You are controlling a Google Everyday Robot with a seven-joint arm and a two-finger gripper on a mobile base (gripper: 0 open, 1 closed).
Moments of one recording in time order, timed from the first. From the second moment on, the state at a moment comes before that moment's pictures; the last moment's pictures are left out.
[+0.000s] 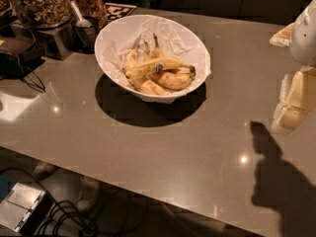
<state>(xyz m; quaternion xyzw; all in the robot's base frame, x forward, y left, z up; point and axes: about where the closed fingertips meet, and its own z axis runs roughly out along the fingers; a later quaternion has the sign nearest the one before) 0.438 -0.217 0.976 -0.60 0.78 -0.03 0.16</state>
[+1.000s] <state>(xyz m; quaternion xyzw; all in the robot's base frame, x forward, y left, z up) 0.470 -0.190 0.982 -0.64 0.76 -0.05 0.14</state>
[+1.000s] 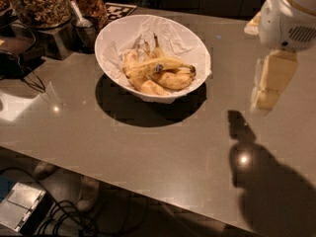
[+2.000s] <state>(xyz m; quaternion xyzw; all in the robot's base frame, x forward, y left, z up) 0.516 -0.144 0.989 -0.70 0.70 -0.08 0.12</state>
